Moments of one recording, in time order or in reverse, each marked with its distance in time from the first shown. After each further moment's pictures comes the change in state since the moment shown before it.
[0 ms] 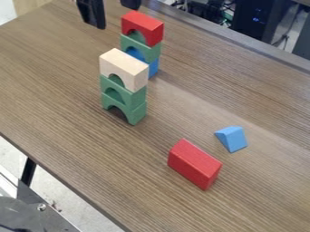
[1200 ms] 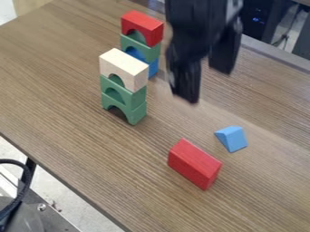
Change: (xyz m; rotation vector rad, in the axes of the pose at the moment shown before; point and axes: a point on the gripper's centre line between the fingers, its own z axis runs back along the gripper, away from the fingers) arm -0.145 0.018 -0.029 -0.081 0.071 -0.050
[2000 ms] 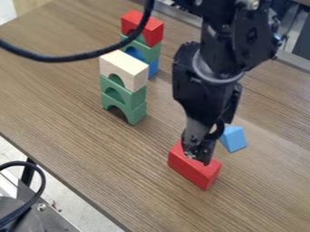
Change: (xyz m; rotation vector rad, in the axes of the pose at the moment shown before) arm -0.021 0.020 -0.039 -0.085 -0.072 0.193
